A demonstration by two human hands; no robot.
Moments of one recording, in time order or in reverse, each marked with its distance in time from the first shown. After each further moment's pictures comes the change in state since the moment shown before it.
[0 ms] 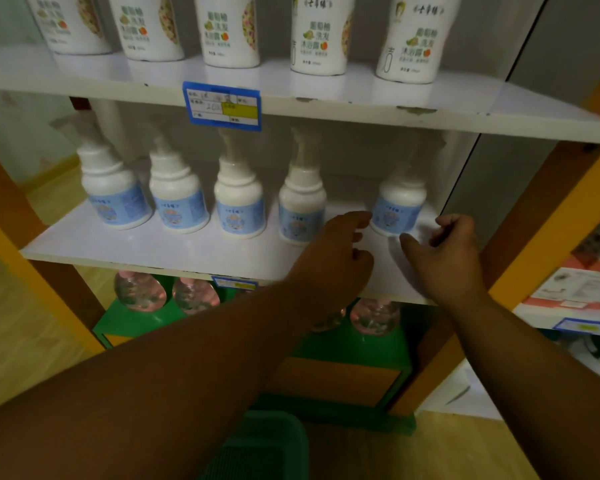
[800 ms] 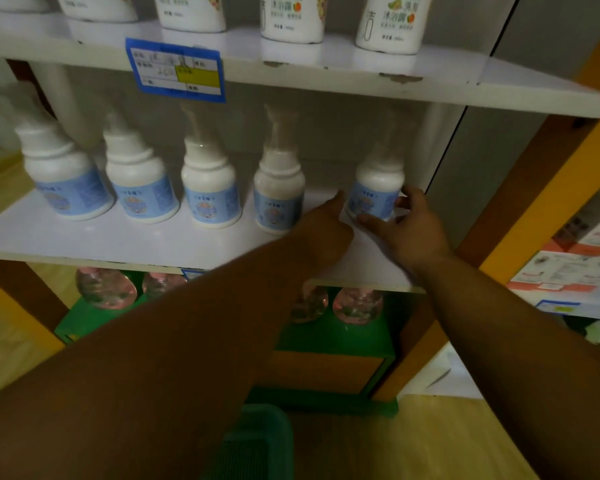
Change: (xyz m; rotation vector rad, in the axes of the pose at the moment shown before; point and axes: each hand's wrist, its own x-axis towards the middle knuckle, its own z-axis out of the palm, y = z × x) left_hand 0.054 -0.010 0.008 0.117 -0.149 -0.223; right_hand 0.025 -0.013 0.017 0.054 -0.188 0.026
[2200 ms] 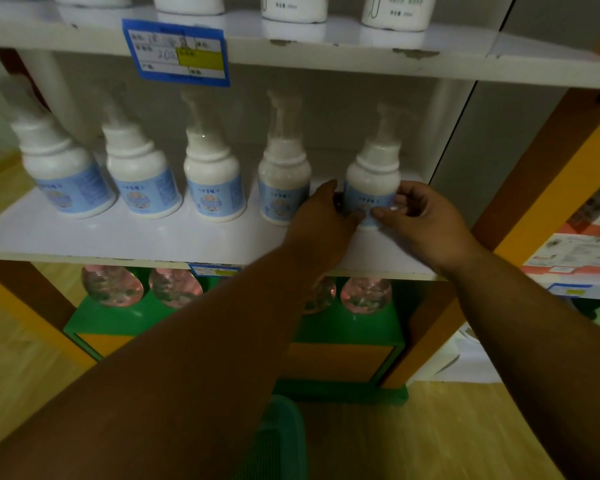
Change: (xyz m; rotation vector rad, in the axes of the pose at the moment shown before) left_hand -0.011 -0.006 0.002 -0.037 0.216 0.127; right_hand -0.022 -0.008 -0.015 0.278 -0.247 -0.112
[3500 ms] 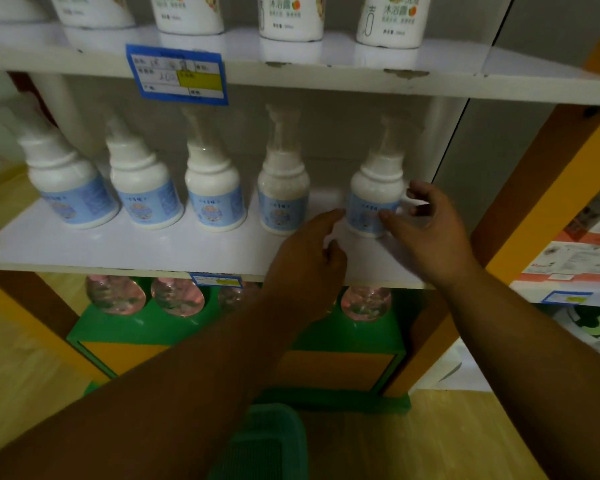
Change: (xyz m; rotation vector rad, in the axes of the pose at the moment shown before) left_hand -0.059 -0.011 -0.011 0.024 0.115 0.160; right_hand -0.007 0.006 0.002 -0.246 0.299 -0.015
